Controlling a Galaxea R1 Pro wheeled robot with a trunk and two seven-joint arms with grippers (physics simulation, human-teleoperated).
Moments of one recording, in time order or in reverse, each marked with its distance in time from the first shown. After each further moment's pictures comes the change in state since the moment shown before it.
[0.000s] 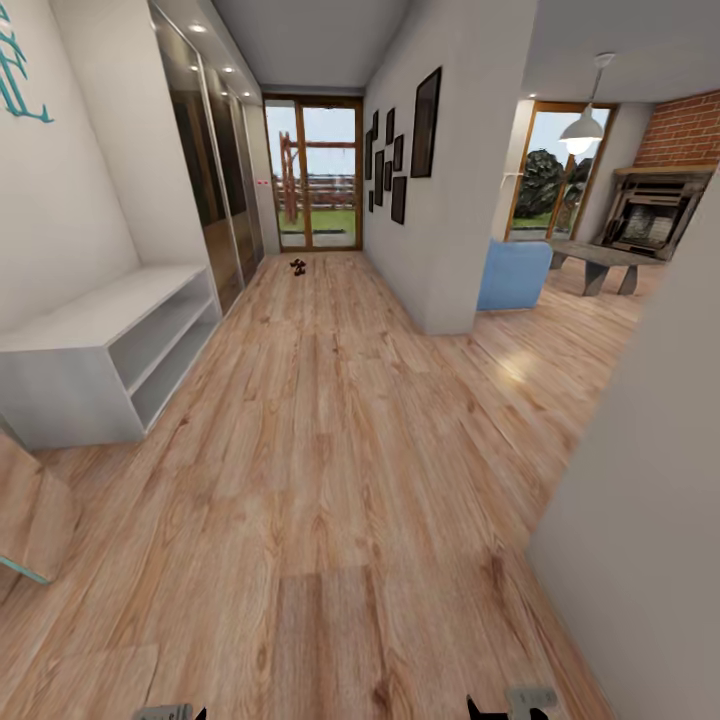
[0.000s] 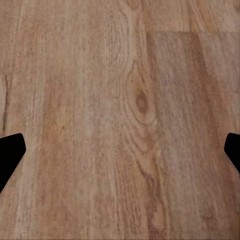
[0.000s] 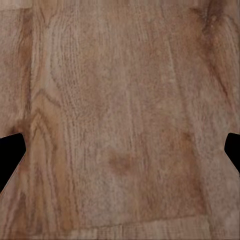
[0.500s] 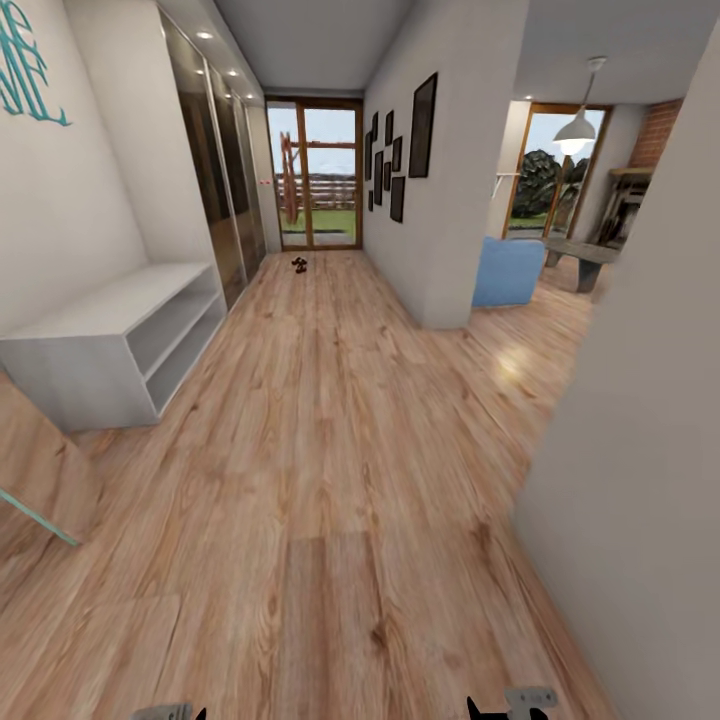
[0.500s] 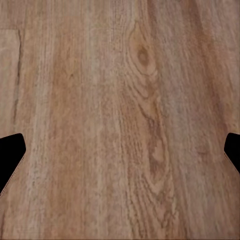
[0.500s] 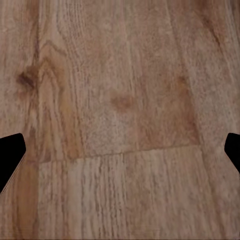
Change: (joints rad) left arm 0.000 0.000 0.000 0.000 0.000 0.000 0.000; right arm 0.000 0.000 0.000 0.000 0.000 0.000 0.000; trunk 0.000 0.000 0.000
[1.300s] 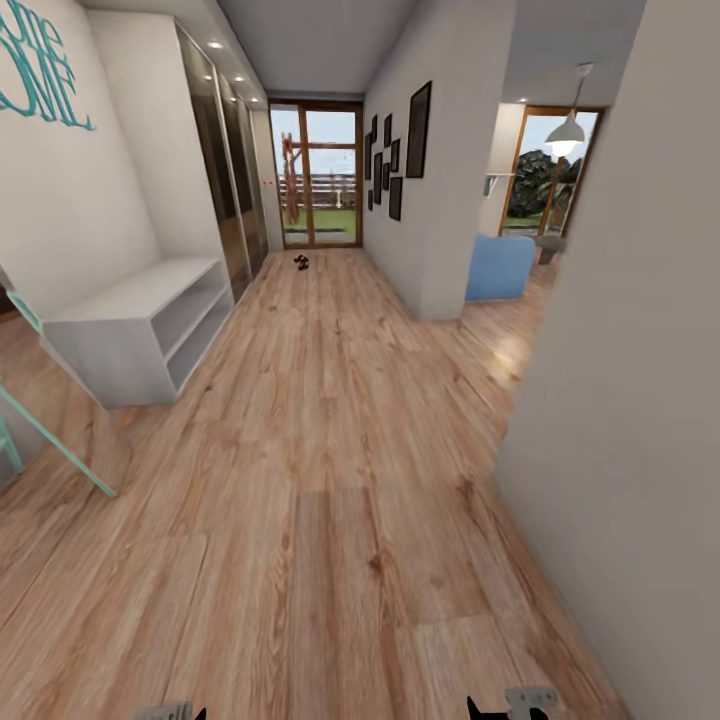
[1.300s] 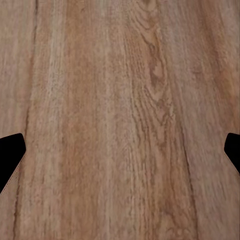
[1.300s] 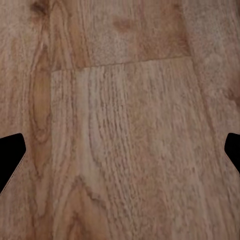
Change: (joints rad) left arm 0.000 0.000 0.000 0.000 -0.001 0.000 0.000; right arm -0.001 0.000 0.000 0.000 0.000 0.000 0.000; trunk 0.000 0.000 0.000
